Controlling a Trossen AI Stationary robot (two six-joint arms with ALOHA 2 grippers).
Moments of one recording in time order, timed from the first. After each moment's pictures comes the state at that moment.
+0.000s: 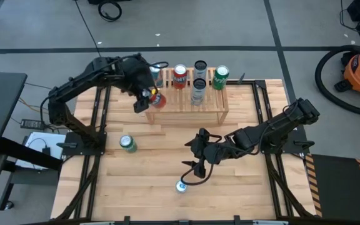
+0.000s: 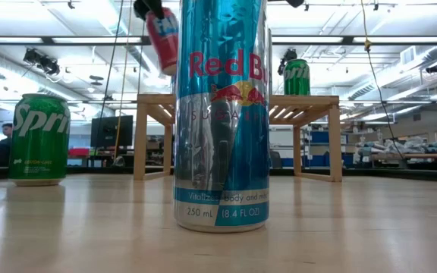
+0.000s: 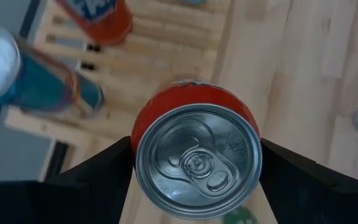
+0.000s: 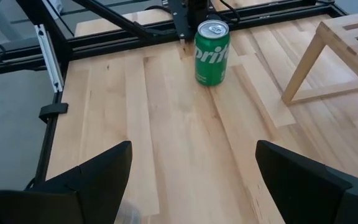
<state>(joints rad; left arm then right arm) 0.34 1.55 1.93 -1.40 -0.02 0.11 0.41 1.58 1.34 -0.41 0.42 0.42</state>
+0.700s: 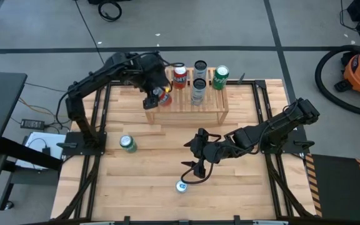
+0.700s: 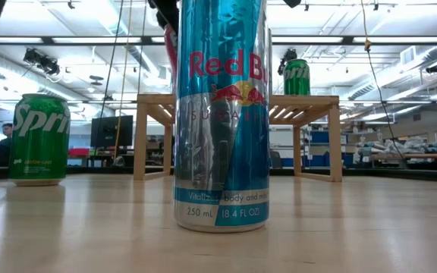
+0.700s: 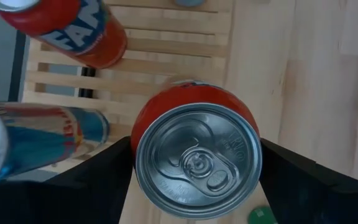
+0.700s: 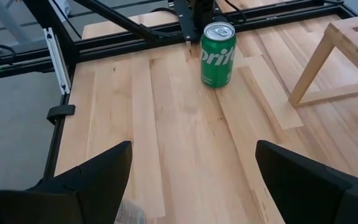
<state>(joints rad) 0.36 1.76 2.14 -1.49 -0.03 0.26 0.40 1.58 1.34 -0.39 0.39 0.42</state>
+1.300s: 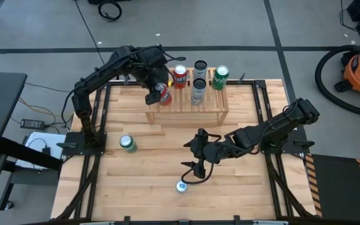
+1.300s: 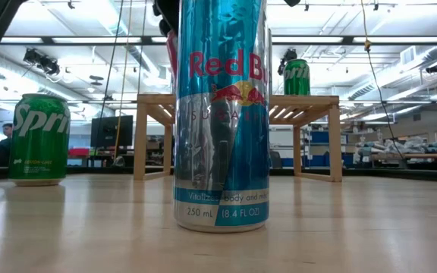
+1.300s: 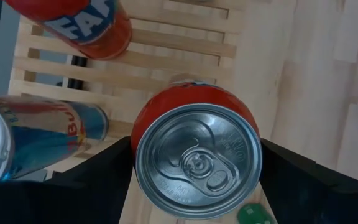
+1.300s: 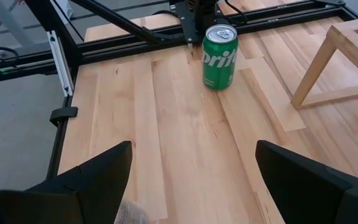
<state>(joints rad) 0.43 1.85 2.25 -1.57 0.05 0.25 0.41 1.58 1.34 -0.38 0.39 0.42</state>
